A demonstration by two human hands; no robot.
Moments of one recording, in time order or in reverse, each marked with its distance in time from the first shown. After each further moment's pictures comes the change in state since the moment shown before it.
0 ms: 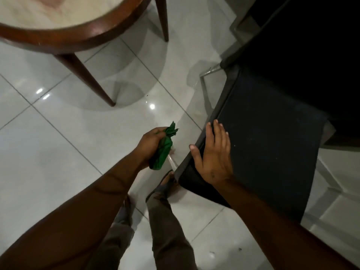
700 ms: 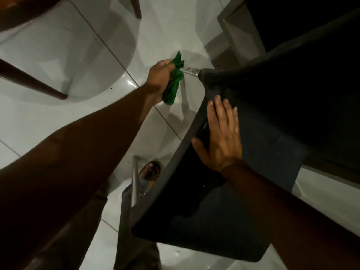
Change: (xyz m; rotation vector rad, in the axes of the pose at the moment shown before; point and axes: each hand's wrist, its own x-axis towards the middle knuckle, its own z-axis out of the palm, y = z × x) left_hand 0.221 0.155 0.142 -0.086 0.021 0.185; right_hand 0.151 0.116 -0.039 -0.223 0.050 -0.252
